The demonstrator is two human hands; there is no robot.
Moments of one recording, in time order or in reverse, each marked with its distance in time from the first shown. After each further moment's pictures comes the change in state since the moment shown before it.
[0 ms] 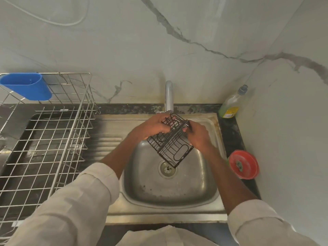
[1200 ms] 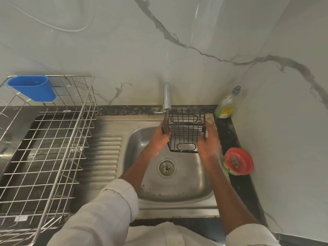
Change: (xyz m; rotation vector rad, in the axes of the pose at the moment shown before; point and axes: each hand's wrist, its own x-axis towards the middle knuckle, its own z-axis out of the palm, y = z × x) left_hand -0.009 -0.021 0.076 -0.218 0.369 -0.090; right_hand -0.076 0.016 -0.015 0.353 0.418 0.131
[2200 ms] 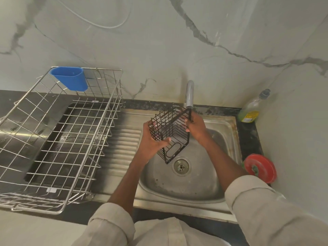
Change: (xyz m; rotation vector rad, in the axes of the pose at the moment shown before) left_hand -0.061 -0.055 -0.077 -0.048 0.291 0.116; right_hand 0.051 -0.040 0.103 0.239 -0.574 -0.086
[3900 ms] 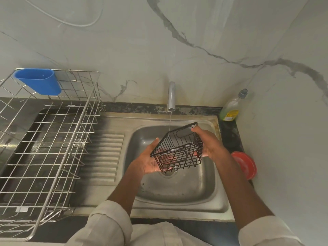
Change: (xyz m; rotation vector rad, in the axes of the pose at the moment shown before) left_hand 0.004 -0.012 0.052 -0.580 -0.443 -0.878; right_hand -0.047 0.016 -0.080 0.263 0.132 0.602
